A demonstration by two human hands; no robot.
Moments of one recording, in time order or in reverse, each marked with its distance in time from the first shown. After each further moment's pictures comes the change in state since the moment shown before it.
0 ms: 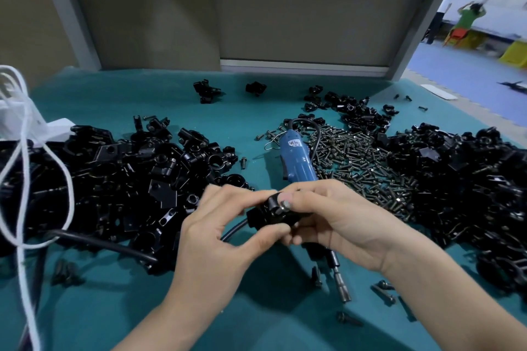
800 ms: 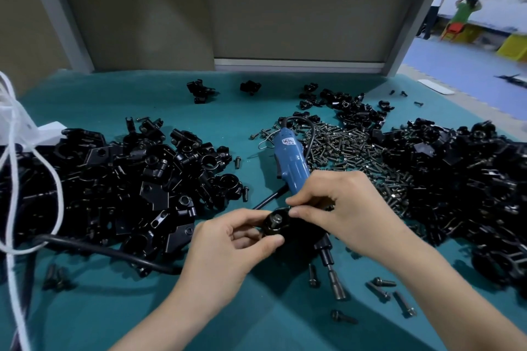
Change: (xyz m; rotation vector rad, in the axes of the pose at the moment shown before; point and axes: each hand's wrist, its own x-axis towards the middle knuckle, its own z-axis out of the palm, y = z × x) left_hand -0.008 -0.014 0.017 -0.340 -0.179 -0.552; right_hand -0.007 0.003 -0.027 -1.155 0.305 -0.451
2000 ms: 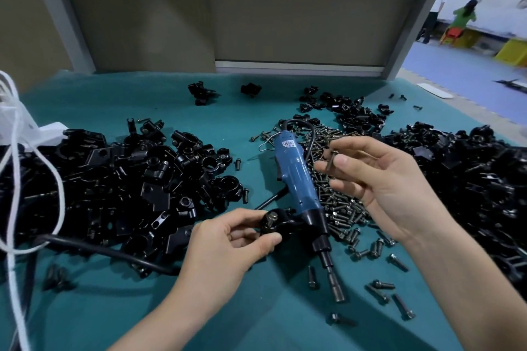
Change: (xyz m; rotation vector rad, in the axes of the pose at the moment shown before) left_hand -0.001 0.004 0.000 -0.049 0.018 -0.050; right_hand 0.003 0.011 -0.023 1.137 0.314 0.315
